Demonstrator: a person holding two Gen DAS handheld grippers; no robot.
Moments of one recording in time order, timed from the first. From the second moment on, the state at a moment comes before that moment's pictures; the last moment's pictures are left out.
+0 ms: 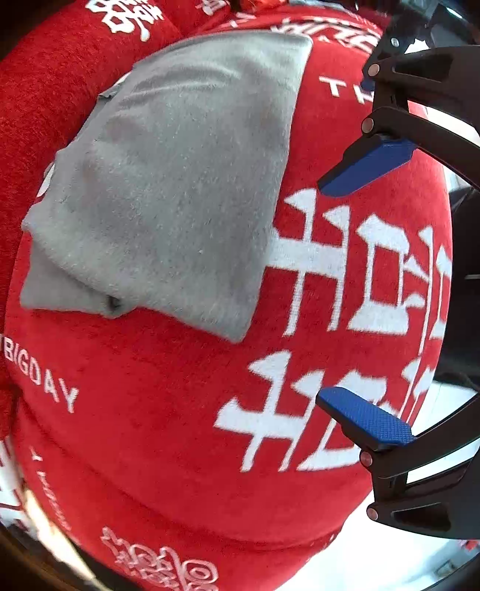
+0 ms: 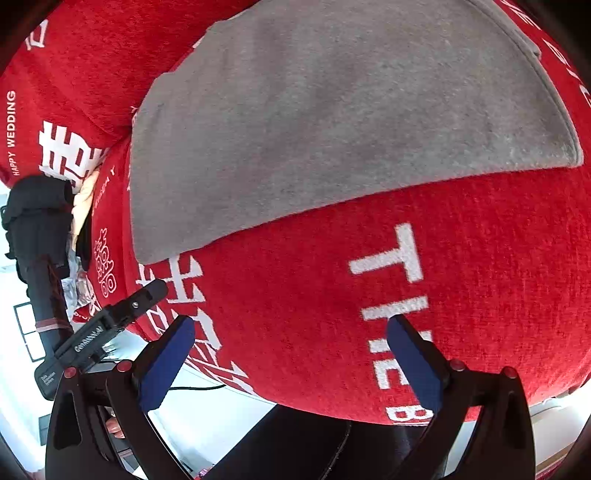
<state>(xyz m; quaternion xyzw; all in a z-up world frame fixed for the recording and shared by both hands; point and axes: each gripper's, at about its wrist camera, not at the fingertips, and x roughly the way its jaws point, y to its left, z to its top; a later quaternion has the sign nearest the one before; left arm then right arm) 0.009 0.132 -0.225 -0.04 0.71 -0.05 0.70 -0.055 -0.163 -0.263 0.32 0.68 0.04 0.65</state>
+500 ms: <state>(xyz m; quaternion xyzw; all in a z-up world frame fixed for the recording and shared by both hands) 0.018 0.133 -0.228 -0.11 0.71 -0.06 0.69 -0.053 -0.173 -0.289 0.46 0.66 0.09 0.59</state>
